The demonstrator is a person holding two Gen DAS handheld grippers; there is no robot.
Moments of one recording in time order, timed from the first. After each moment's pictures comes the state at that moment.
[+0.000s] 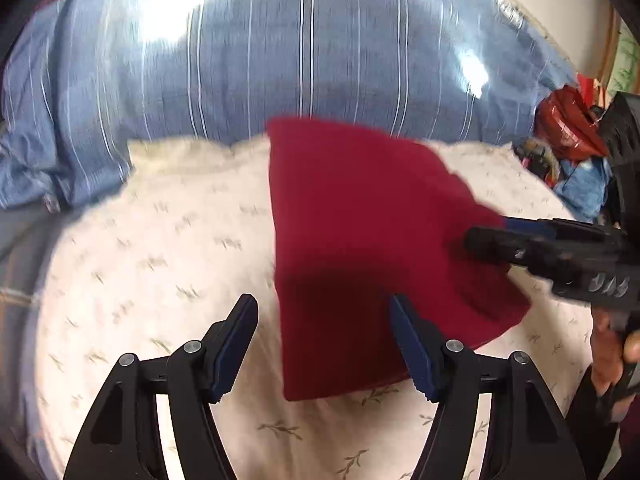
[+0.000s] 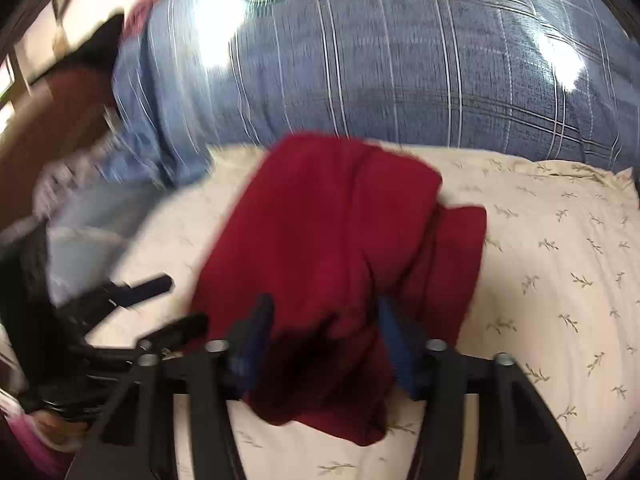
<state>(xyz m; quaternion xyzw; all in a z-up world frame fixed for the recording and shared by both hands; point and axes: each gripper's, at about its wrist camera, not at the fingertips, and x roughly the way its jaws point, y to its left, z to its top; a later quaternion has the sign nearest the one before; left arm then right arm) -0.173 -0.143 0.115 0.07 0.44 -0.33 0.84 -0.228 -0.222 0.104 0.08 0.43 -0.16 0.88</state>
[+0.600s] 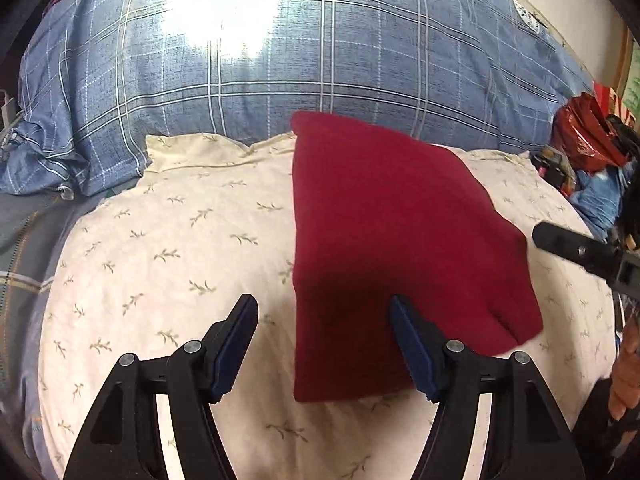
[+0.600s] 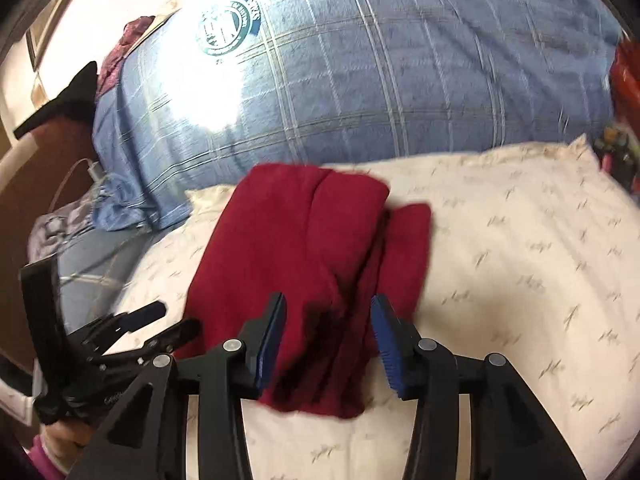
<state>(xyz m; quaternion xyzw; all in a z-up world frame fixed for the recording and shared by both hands) -0.175 -0.138 0.114 0.06 0.42 -0.29 0.86 -0.269 -0.229 0.128 0.13 0.35 -0.21 0.90</state>
